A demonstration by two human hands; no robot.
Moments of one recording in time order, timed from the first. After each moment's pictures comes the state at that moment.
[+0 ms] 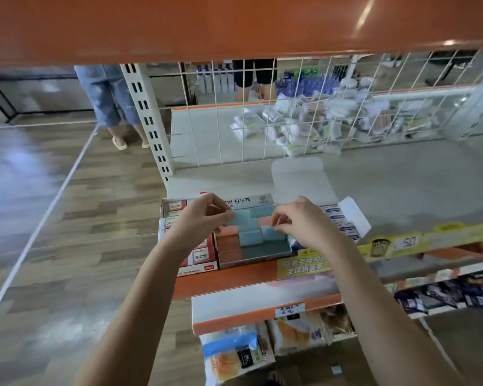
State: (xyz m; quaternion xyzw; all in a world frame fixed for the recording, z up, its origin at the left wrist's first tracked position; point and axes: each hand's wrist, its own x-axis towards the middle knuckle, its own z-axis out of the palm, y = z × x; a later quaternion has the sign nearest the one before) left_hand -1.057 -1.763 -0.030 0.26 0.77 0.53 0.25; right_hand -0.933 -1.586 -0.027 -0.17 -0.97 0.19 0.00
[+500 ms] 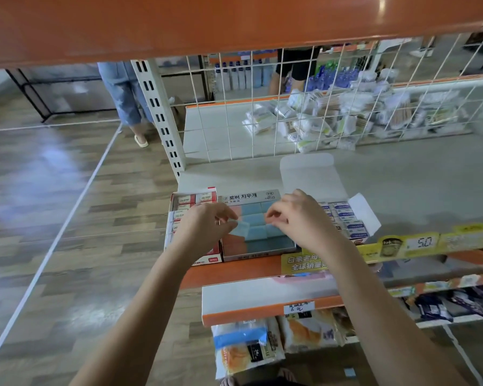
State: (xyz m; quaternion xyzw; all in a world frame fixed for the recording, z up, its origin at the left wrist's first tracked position) left_hand -1.041 -1.769 -0.035 0.35 0.89 0.28 0.06; right_hand -0.937 -1.589 -0.040 -0.07 -0.98 0.13 0.10
